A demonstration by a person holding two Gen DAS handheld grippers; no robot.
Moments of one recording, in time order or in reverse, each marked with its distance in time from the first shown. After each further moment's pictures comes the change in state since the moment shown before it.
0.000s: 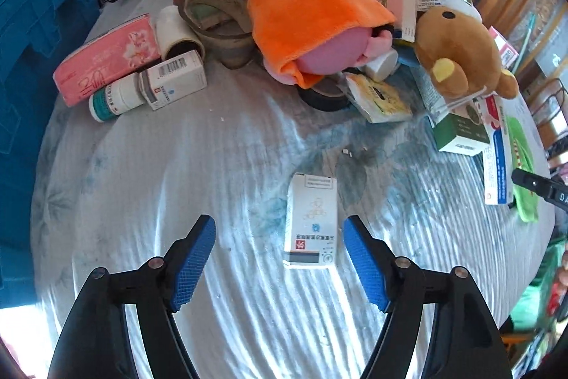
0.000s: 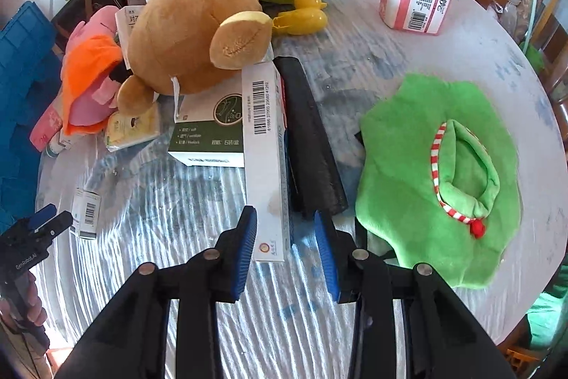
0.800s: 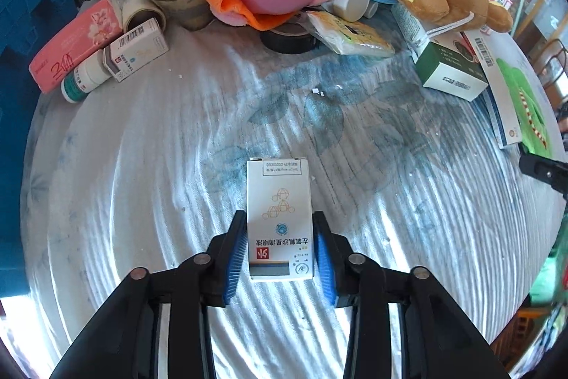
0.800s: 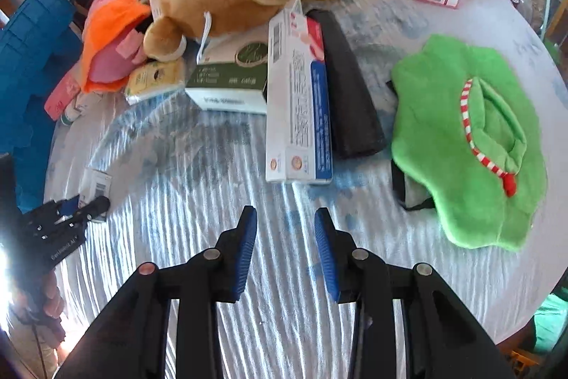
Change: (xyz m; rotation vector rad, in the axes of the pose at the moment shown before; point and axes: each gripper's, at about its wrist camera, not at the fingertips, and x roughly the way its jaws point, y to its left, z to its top) left arm 0.021 -0.029 -0.031 0.065 0.070 0.033; right arm 0.003 -0.010 -0.034 -0.008 0.002 0.089
